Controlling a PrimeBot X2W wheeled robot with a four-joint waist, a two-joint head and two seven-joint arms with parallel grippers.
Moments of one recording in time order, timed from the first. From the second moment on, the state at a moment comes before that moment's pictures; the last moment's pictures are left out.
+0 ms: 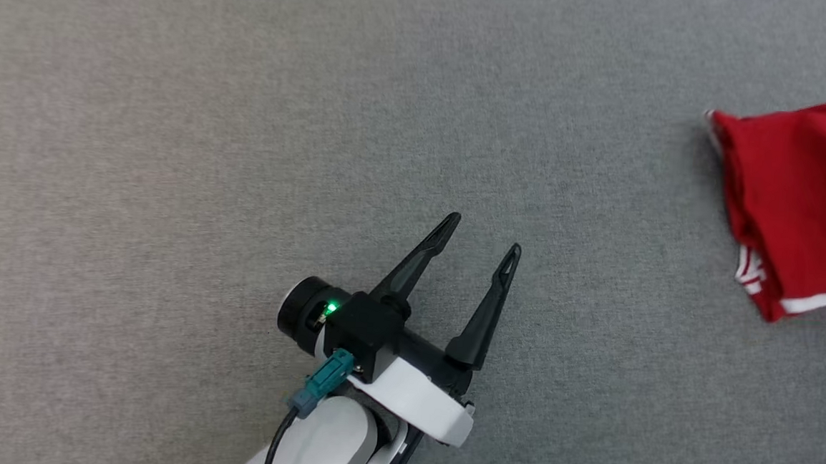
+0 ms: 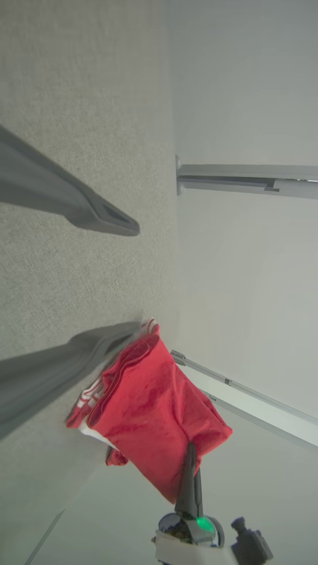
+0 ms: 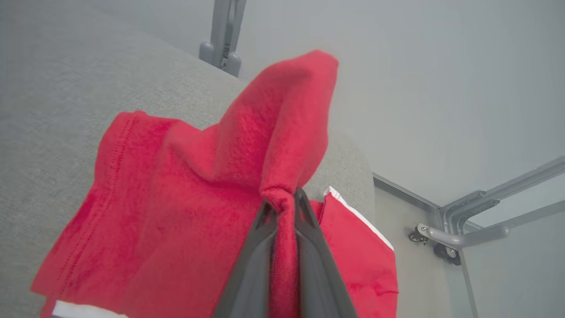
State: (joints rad) left arm -0.40 0.05 -0.73 0.13 -0.43 0.15 -0.26; right arm -0.73 -1.15 0.87 0.41 0.88 0.13 -0.26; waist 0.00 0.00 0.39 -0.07
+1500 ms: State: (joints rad) left arm -0.54 0.03 -0.87 0.12 -0.43 0.25 -0.27; right arm -0.74 -1.14 0.59 0.94 0.65 0.13 -0.26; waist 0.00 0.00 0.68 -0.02
